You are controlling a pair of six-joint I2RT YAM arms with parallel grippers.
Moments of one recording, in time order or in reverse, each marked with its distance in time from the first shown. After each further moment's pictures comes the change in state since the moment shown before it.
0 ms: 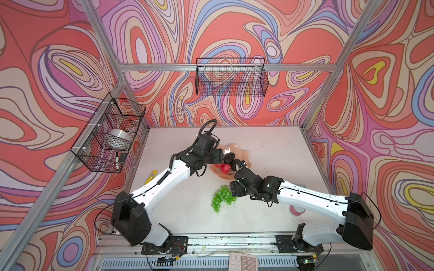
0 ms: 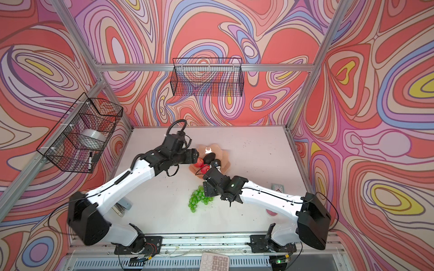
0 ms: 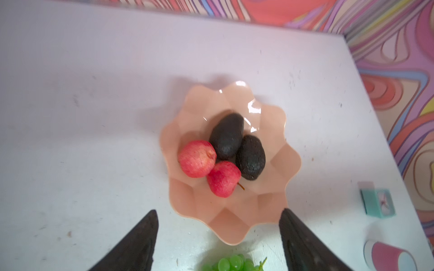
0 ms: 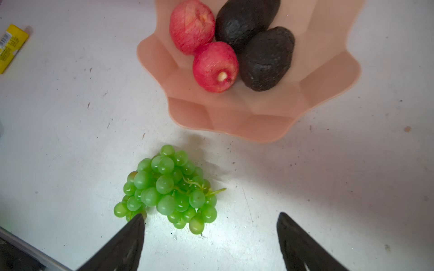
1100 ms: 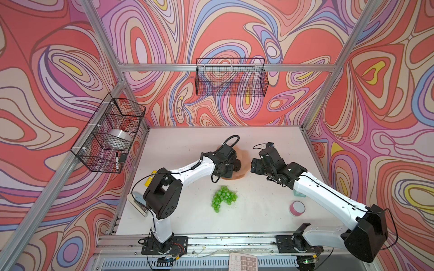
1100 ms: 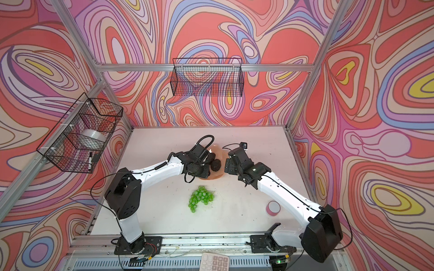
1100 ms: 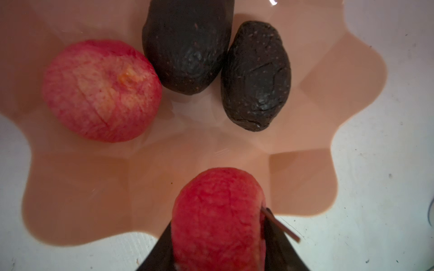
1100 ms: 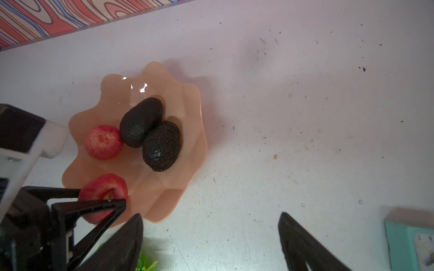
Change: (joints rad) left arm -0.143 0.494 0.148 -0.126 0.146 0.008; right arm -0.409 -0.140 0.032 -0.054 0.042 -0.015
